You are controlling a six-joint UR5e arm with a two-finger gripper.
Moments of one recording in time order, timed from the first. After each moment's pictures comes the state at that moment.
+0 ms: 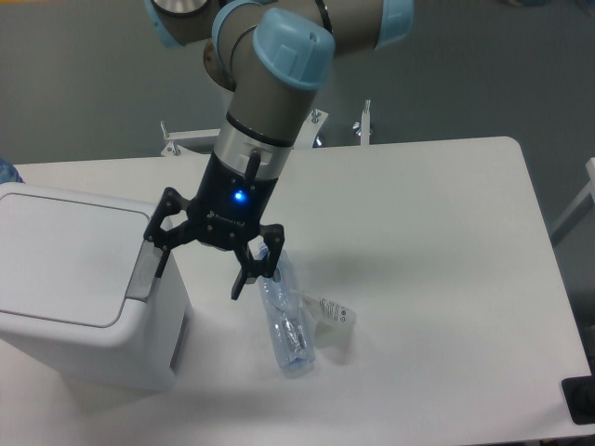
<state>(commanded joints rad) 2.32 -1.79 -1.55 -0.93 1.00 0.30</state>
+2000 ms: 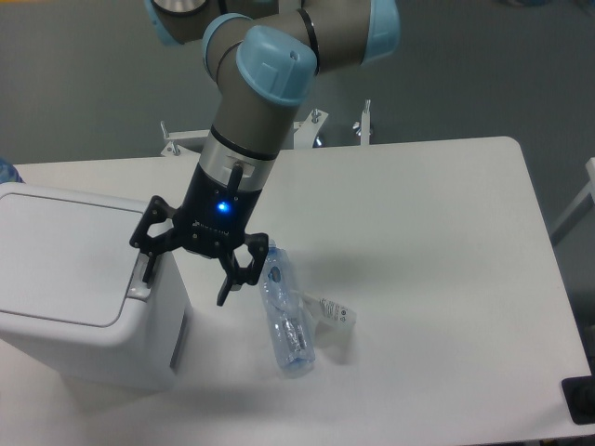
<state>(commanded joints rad) 2.31 -1.79 -1.57 -0.93 1.00 0.29</state>
